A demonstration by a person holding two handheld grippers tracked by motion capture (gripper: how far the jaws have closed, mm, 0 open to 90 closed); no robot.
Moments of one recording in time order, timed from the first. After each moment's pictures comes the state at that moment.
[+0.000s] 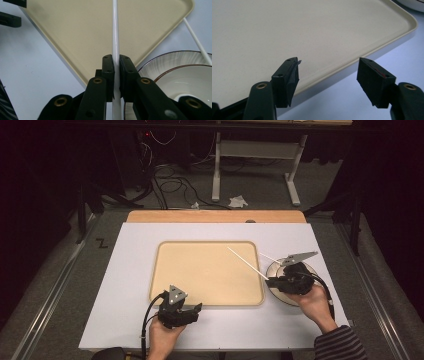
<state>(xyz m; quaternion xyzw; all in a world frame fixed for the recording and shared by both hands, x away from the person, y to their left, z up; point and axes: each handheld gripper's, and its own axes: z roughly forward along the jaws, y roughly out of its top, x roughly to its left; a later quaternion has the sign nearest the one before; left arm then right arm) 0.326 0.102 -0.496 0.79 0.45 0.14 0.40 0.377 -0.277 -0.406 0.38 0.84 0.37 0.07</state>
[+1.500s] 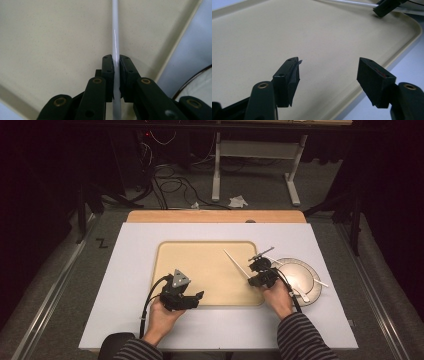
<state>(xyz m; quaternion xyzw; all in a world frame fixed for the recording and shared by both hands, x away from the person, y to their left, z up) 0.337 0.142 -0.484 0.79 0.45 0.17 0.38 0.433 -0.185 -0.460 0.41 0.88 0.22 0.08</state>
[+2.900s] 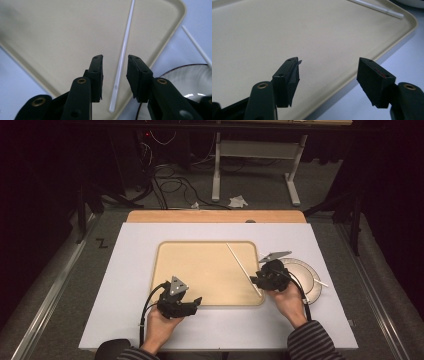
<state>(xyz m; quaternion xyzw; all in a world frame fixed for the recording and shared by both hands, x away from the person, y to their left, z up) 0.347 0.124 -0.483 0.80 0.42 0.16 0.39 0.456 -0.157 -0.484 0.48 0.85 0.19 0.11</state>
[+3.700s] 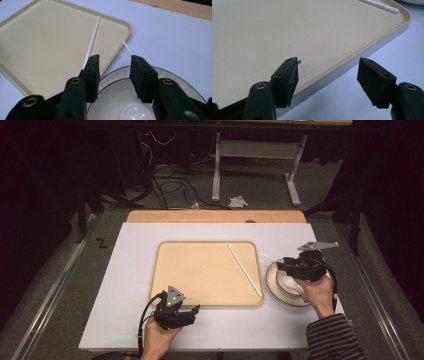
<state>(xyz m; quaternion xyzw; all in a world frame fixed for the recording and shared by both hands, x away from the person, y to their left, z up) 0.320 0.126 -0.486 0.79 0.44 0.16 0.40 0.410 -0.216 -0.427 0.39 0.85 0.33 0.14</state>
